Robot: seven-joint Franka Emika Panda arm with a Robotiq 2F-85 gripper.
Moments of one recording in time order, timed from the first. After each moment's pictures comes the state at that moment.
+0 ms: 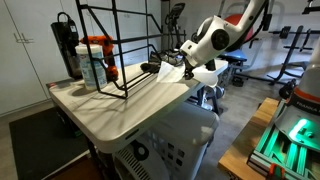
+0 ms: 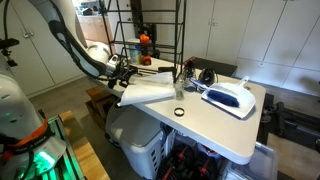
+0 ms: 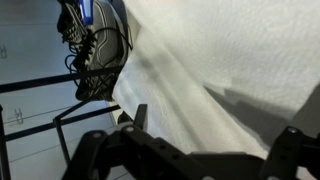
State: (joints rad) arm 0.09 0.08 0.15 -2.56 -2.13 2.48 1.13
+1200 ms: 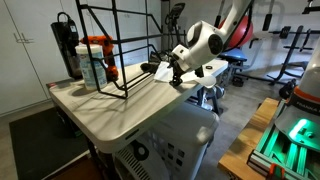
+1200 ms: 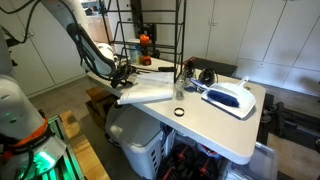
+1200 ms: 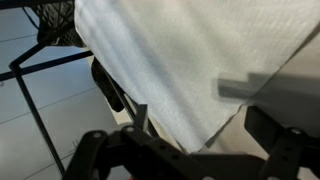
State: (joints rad) arm 0.08 0.22 0.22 -2.42 -2.37 2.56 1.36
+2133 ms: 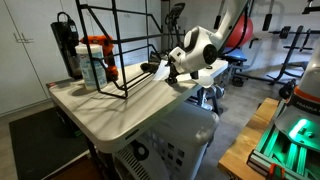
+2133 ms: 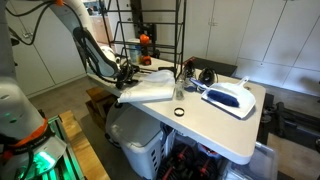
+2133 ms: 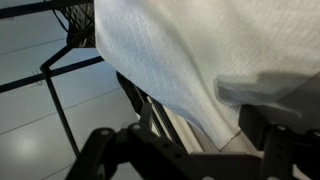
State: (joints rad) arm 0.08 0.29 0.24 -2.39 -2.42 2.40 1.44
